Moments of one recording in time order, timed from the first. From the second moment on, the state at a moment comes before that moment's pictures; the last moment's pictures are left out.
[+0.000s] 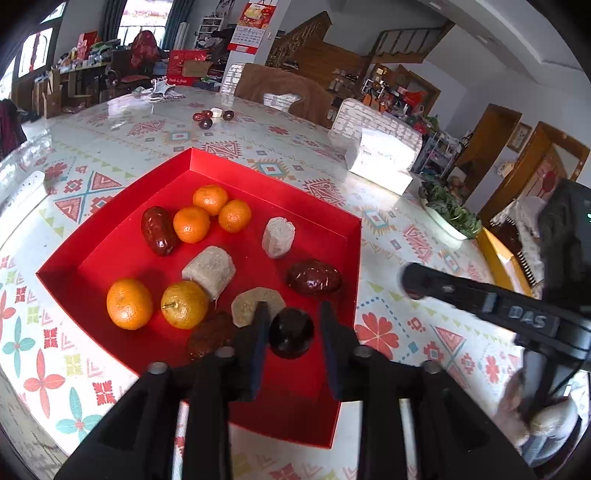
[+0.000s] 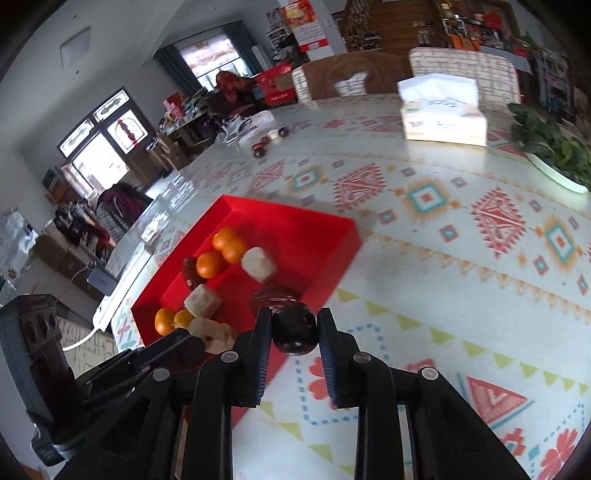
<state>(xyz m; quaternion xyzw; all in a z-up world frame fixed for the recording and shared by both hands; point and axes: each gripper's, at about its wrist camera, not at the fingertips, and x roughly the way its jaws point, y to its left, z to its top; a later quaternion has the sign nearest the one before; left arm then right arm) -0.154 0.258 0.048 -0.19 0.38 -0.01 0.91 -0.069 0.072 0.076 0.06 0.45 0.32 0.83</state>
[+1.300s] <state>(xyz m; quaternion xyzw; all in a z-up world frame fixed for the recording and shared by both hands) -0.179 0.241 0.088 -0.09 0.30 0.12 0.94 -0.122 0.035 0.074 0.02 0.39 0.23 0.89</state>
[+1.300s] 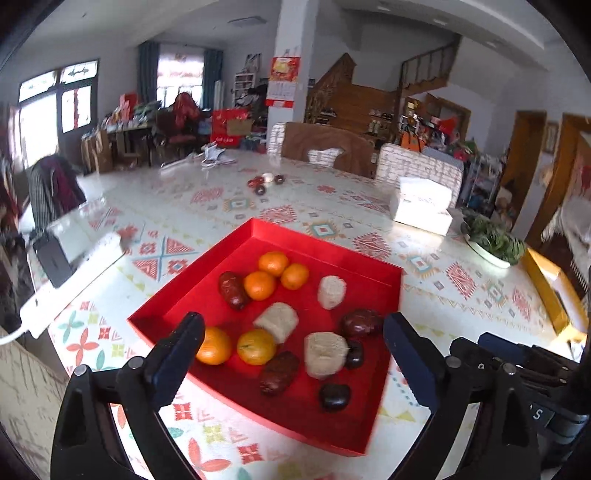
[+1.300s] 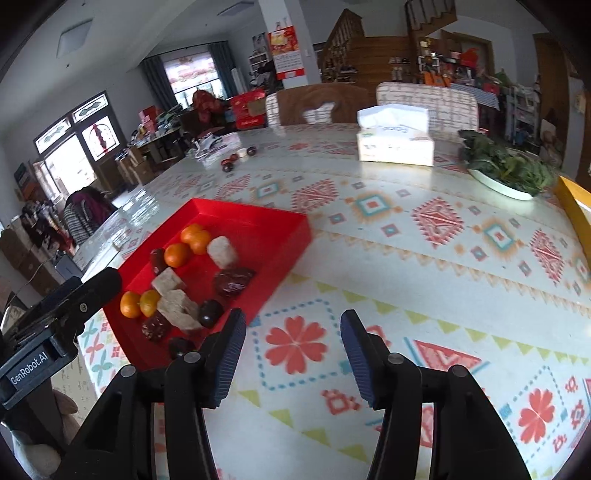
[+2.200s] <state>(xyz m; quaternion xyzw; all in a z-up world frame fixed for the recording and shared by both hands) -0.158 0.140 0.084 0.01 0.33 0.11 0.94 -0.151 -0.033 0.067 0.03 0.36 0.19 0.91</state>
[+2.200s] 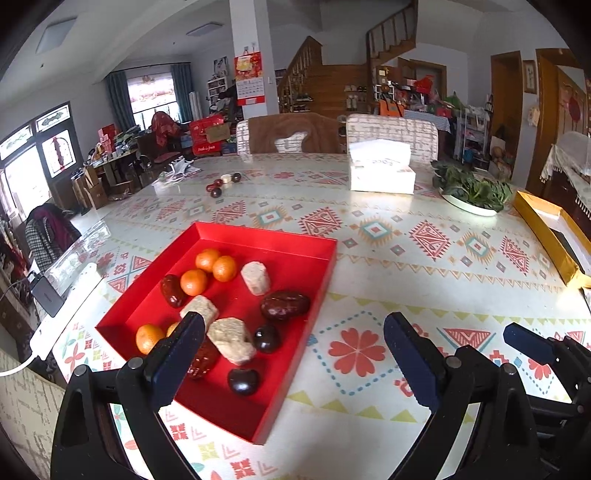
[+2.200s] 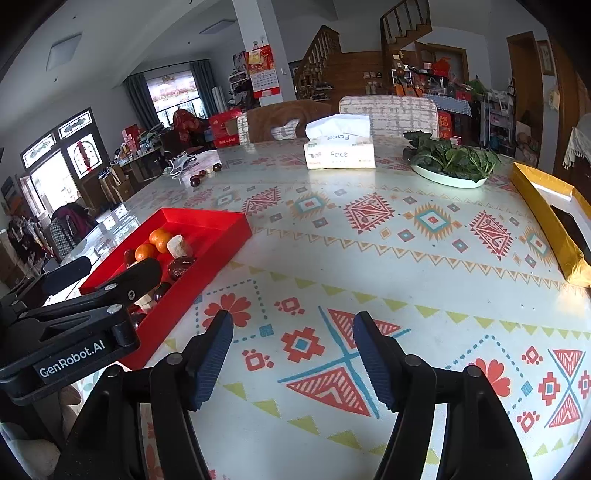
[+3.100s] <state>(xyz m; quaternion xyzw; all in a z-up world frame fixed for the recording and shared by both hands) -0.152 0.132 0.078 0.00 0.34 0.10 0.93 -0.147 -0.038 0.062 0.03 0.37 0.19 0.91</state>
